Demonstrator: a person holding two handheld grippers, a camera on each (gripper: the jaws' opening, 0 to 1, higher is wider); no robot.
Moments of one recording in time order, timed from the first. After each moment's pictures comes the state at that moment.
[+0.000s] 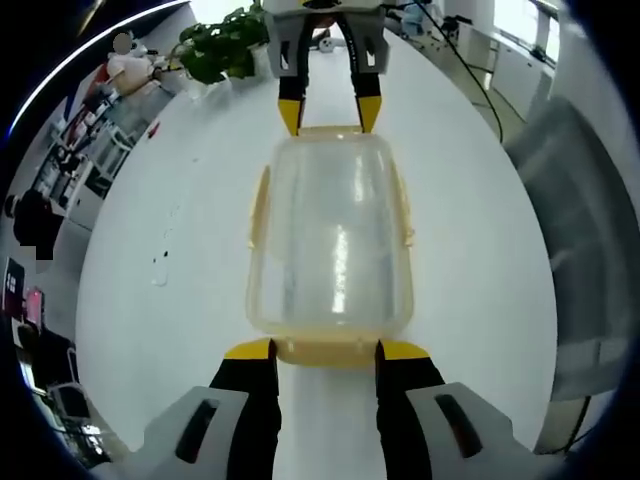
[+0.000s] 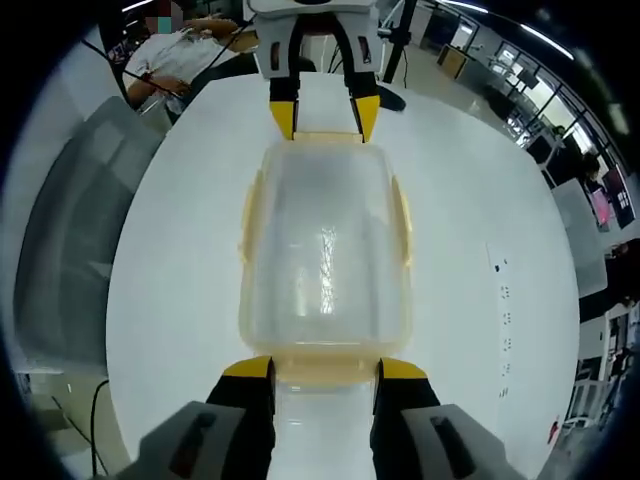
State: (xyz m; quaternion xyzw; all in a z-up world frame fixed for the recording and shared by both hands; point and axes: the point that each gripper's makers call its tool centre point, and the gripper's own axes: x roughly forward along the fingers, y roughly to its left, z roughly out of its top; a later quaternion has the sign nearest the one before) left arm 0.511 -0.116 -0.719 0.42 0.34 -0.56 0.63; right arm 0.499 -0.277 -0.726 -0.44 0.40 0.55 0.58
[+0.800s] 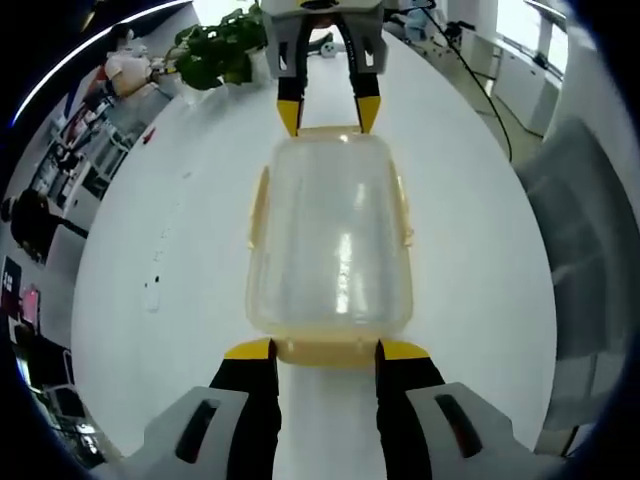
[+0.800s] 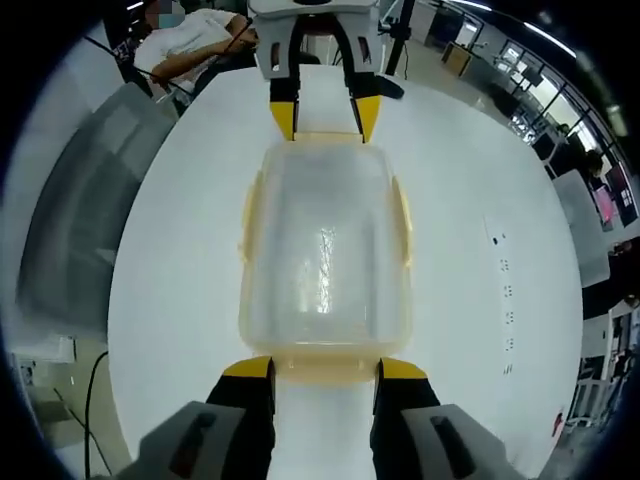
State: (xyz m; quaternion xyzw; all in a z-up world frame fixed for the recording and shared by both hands) left arm 0.513 -0.160 -0.724 0.41 0.34 -0.56 0.63; right arm 0.503 -0.321 -0.728 -0.45 0.41 0.56 0.57
